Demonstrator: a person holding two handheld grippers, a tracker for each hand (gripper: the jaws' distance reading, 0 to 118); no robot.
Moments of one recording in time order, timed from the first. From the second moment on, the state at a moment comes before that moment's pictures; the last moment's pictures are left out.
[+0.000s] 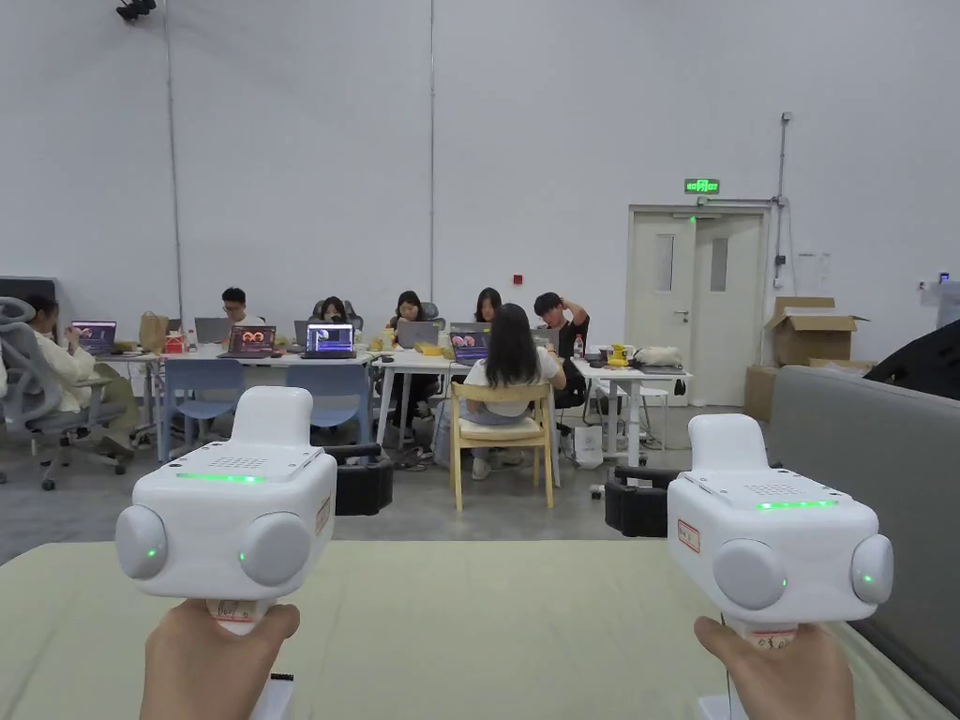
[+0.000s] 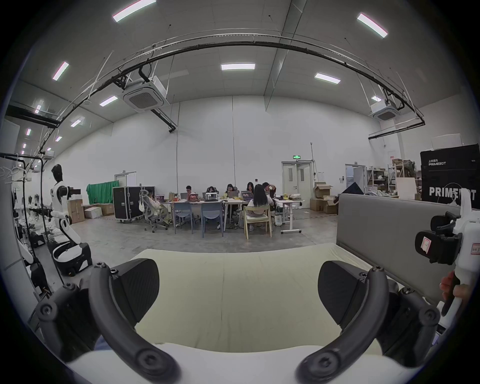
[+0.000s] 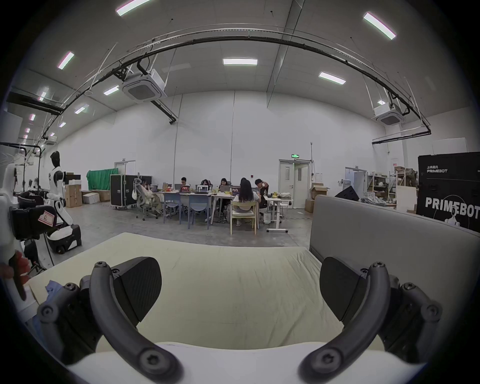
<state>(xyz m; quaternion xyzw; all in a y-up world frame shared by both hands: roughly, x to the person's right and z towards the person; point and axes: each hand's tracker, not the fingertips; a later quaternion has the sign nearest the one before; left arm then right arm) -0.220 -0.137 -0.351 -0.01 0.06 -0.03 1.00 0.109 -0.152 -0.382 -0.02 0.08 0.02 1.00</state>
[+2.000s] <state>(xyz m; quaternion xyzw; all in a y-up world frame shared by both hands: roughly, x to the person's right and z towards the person) -0.533 -0.374 -0.266 -0.33 0.25 0.07 0.91 -0.226 -0.277 -0.408 -0.14 0.39 0.07 0.91</state>
